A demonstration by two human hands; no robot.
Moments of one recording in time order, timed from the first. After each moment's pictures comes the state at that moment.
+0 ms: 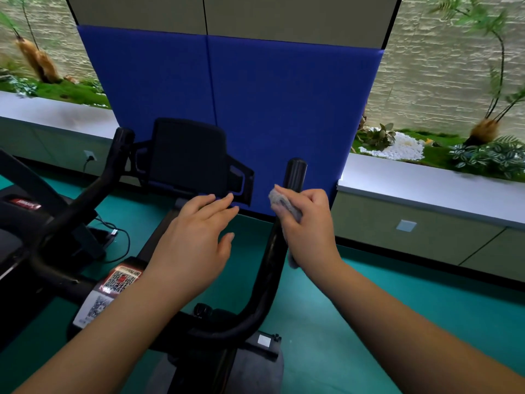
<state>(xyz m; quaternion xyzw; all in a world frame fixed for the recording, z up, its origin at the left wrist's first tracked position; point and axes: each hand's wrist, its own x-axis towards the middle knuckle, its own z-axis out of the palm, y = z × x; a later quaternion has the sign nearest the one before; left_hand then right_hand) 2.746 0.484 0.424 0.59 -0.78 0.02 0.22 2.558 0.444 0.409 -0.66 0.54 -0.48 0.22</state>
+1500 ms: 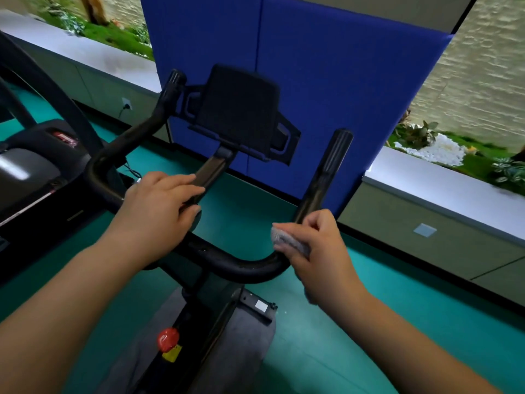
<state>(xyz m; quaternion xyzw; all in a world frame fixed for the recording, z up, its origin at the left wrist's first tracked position) 2.821 0.547 0.409 0.72 -0.68 0.03 0.17 2.559 0.527 0.386 -0.79 0.45 -0.35 0.24</state>
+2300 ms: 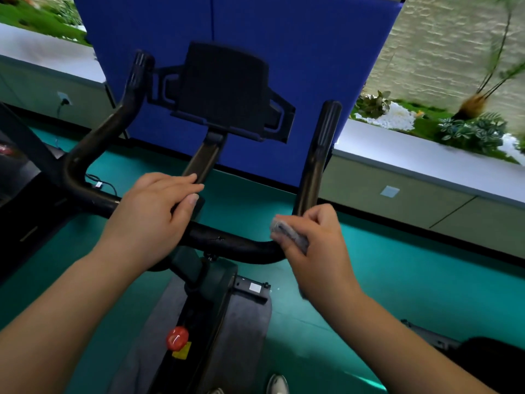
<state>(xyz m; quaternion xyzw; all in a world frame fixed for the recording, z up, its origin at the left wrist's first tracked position) 2.852 0.546 0.389 0.62 -0.74 -0.04 0.27 2.602 0.574 0.378 -0.72 0.56 -0.39 0.14</state>
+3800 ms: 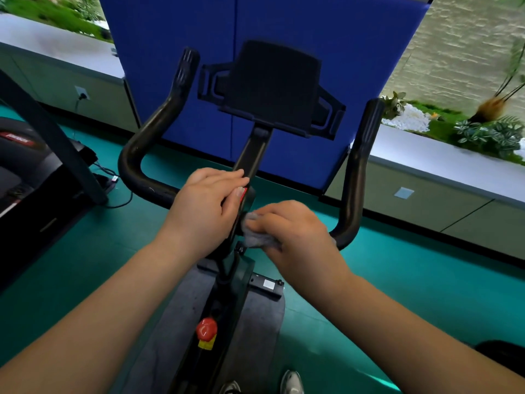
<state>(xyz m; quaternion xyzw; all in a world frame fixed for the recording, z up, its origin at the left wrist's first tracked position) 2.869 0.547 0.379 0.58 -0.75 -0.06 0.33 2.691 0.577 0.389 -0.86 0.40 -0.30 0.03</state>
